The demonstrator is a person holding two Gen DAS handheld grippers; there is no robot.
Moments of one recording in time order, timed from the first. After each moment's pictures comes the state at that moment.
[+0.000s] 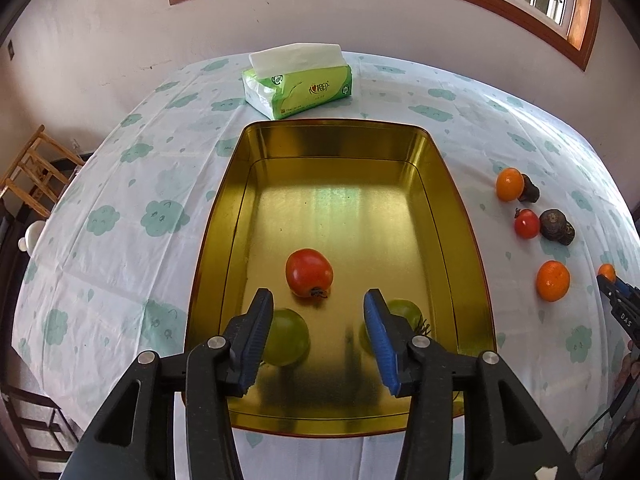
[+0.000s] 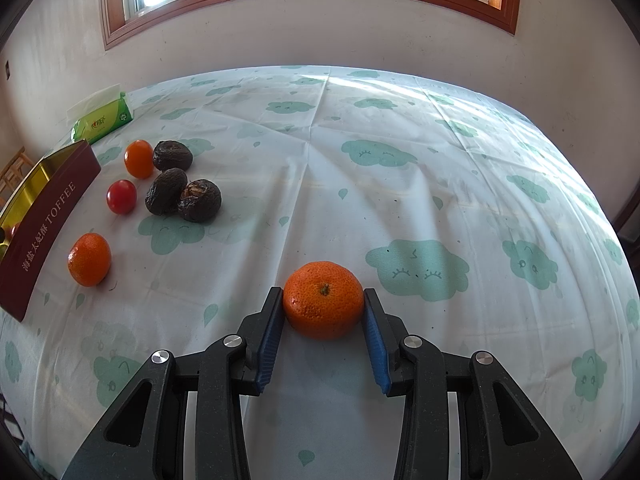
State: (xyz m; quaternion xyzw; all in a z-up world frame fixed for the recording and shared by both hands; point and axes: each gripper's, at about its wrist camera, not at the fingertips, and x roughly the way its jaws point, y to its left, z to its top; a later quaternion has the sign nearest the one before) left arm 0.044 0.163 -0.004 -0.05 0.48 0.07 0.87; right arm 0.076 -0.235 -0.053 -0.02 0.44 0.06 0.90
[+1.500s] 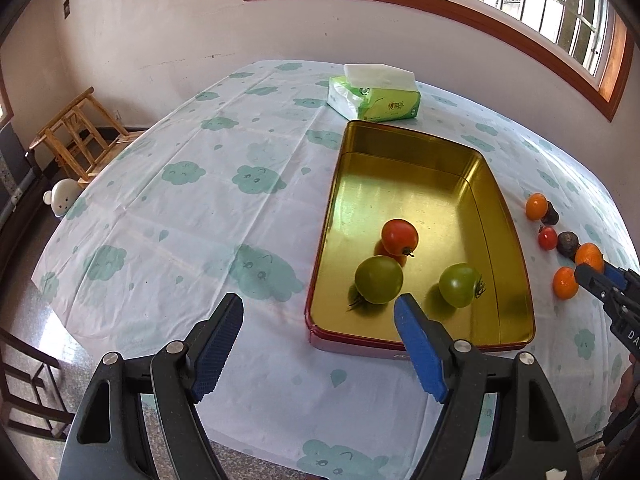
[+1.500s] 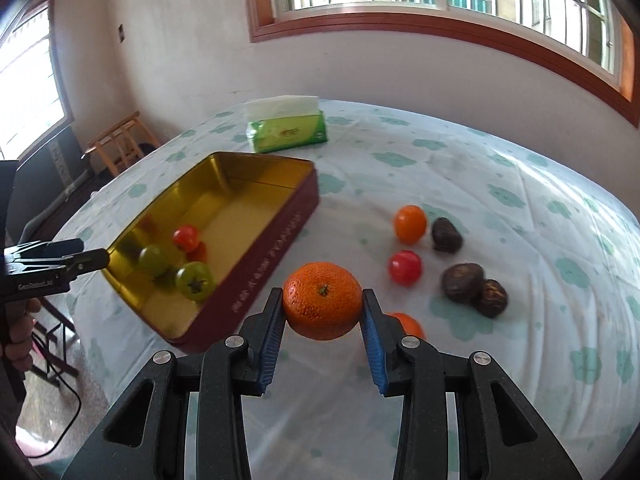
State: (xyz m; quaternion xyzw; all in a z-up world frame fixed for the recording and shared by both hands) left arm -0.030 0.217 0.006 -0.10 0.45 0.14 0.88; right arm 0.034 -0.034 0.019 -0.07 0.39 0.29 0.87
